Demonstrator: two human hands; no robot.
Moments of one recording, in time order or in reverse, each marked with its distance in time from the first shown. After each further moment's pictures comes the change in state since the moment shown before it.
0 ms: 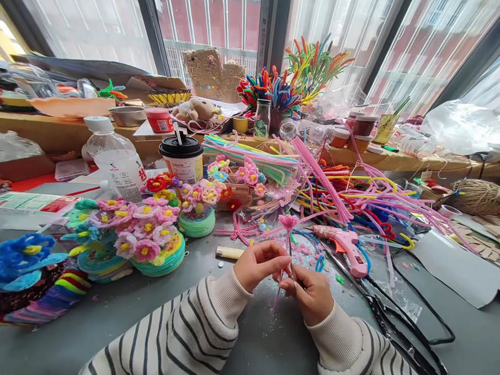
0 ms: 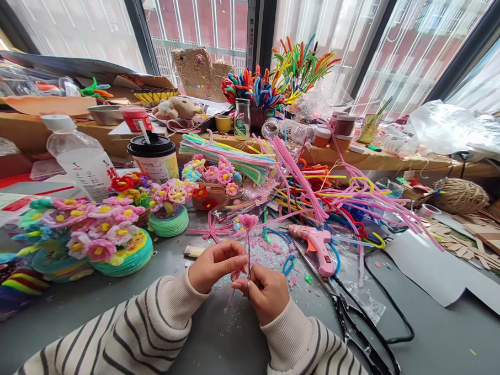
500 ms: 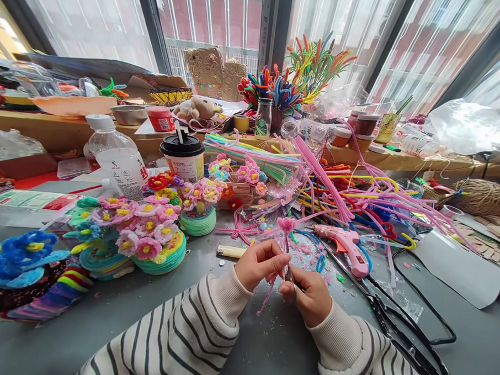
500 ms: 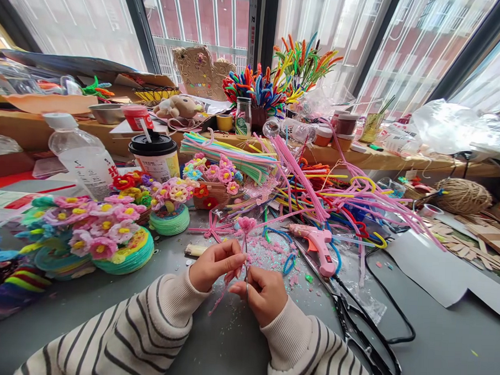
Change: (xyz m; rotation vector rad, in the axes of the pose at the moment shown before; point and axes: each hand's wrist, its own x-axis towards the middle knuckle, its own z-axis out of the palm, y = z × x) left_hand 0.001 -0.002 -0.001 0.047 -0.021 0.012; right_hand 0.003 -0.007 -0.004 0.009 -0.150 -0.030
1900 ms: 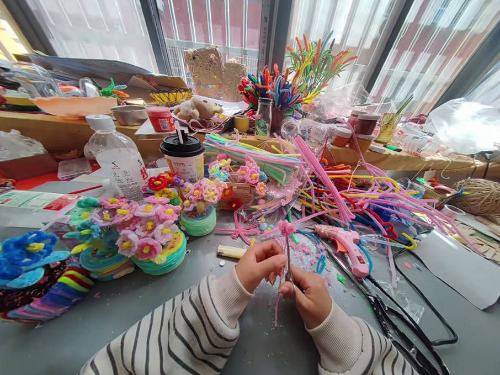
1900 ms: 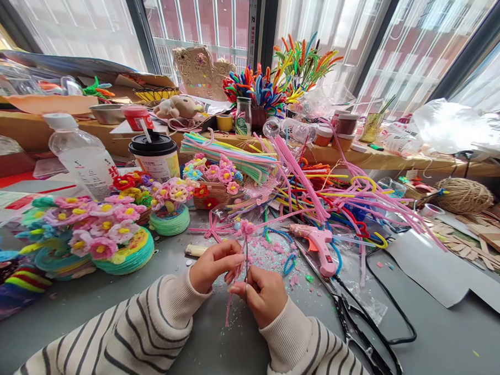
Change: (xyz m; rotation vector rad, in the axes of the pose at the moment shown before) left_hand 0.000 -0.001 0.000 0.020 0.019 0.050; right_hand -0.001 0.001 0.002 -0.072 -0.033 0.019
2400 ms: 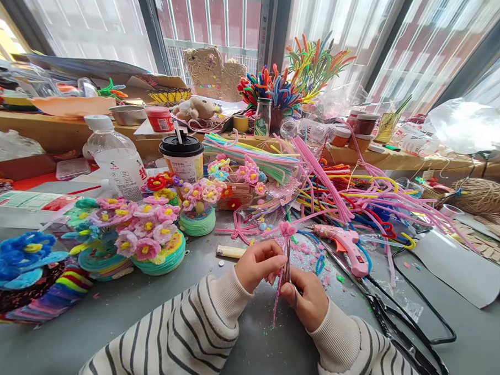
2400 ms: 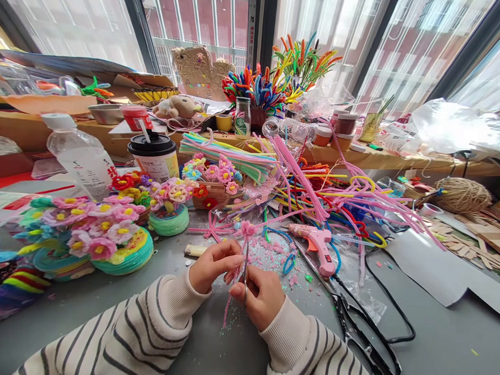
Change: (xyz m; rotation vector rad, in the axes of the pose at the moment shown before) left_hand 0.000 -0.001 -0.001 -0.003 -0.018 0.000; right_hand -0.001 -0.004 0.001 0.119 -0.040 -0.068
